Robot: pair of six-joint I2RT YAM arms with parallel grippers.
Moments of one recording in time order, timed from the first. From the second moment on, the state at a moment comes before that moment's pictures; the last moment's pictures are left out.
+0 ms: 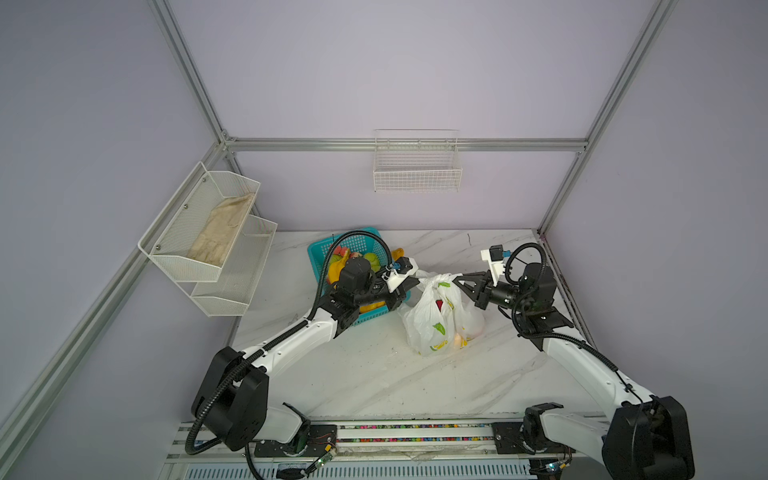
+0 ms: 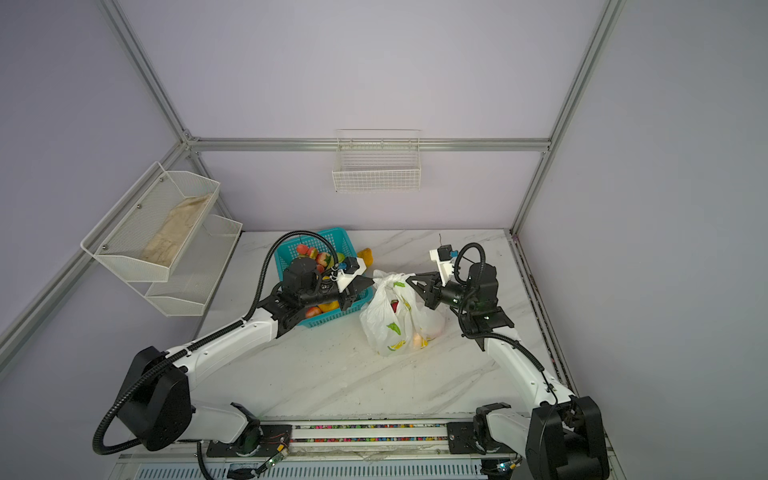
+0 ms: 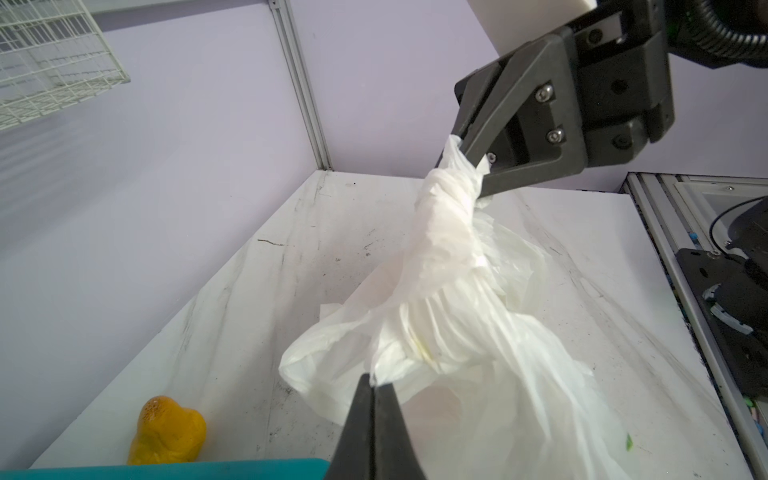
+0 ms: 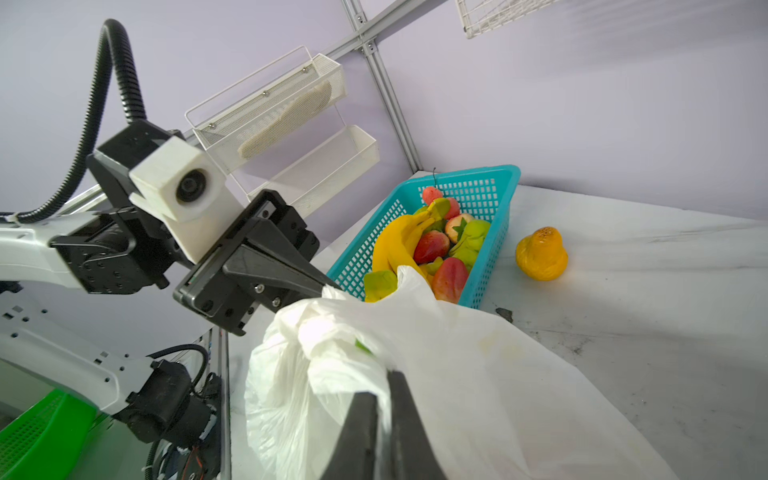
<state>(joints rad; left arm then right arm) -0.55 1.40 0.97 0.19 0.52 0.29 0.21 1.14 0.73 0.27 -0.86 0.33</state>
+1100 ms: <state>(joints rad) -0.61 1.38 0.93 0.24 0.50 0.06 0.21 1.15 0.73 0.23 -0.73 0.37</state>
